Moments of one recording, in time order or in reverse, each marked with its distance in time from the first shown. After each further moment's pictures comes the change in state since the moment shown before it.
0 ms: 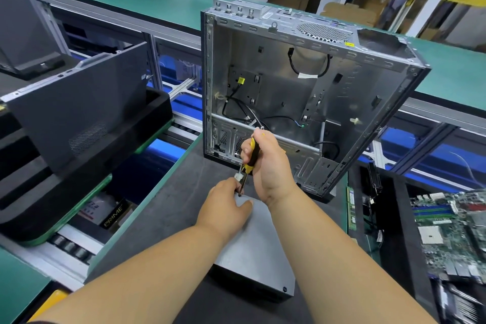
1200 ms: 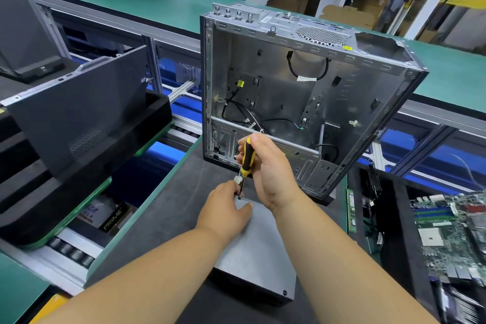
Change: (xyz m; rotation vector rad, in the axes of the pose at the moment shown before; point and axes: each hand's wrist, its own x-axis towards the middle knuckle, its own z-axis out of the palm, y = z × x) left_hand 0.000 -0.001 0.001 0.008 -0.006 -0.003; right_hand -0.003 -0.002 -0.005 -0.073 -0.055 0.012
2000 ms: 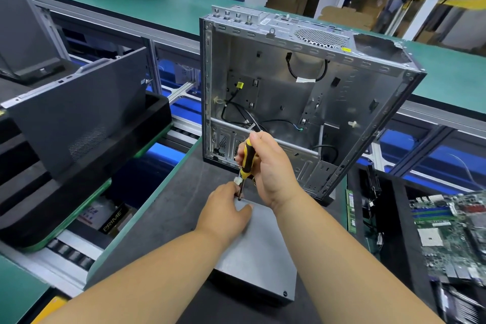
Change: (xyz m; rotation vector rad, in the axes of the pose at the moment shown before) left_hand -0.002 0.003 -0.002 -0.015 -0.011 0.001; right_hand 0.002 -0.004 -0.001 -0.013 -0.017 -0.016
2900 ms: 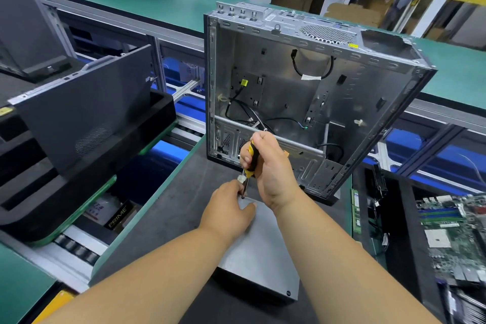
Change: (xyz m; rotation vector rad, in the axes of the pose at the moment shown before) left_hand -0.001 0.002 -0.001 0.011 0.013 -0.003; right_hand -0.001 0.010 0.002 -0.003 -0.052 -0.076
